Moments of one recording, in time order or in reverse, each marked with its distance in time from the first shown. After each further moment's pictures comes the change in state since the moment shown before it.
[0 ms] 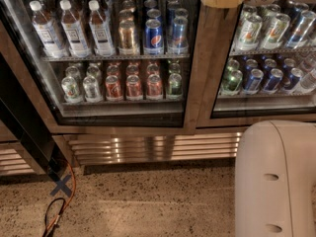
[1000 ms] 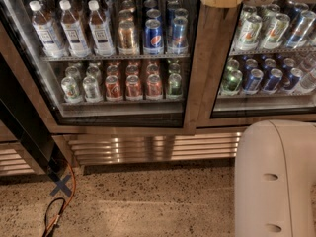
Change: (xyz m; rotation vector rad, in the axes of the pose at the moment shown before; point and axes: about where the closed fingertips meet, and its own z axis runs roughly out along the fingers) arm 0.000 -0.001 0.001 0.001 0.000 0.000
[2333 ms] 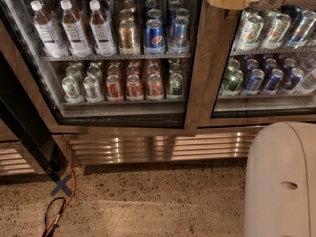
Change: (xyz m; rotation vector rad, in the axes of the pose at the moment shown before) arm 0.007 0.001 -0.020 0.022 -0.037 0.036
